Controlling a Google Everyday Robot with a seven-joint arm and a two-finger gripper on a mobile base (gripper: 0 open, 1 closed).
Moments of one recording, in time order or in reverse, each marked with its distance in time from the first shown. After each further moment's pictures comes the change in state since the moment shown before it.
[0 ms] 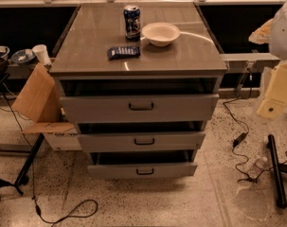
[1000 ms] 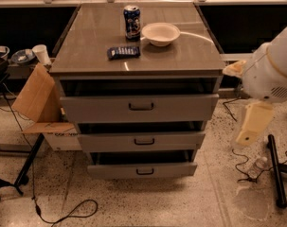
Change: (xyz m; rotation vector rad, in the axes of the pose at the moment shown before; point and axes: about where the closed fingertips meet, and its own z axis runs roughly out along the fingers) arm -0.001 0.021 0.081 -0.074 -0.100 -0.100
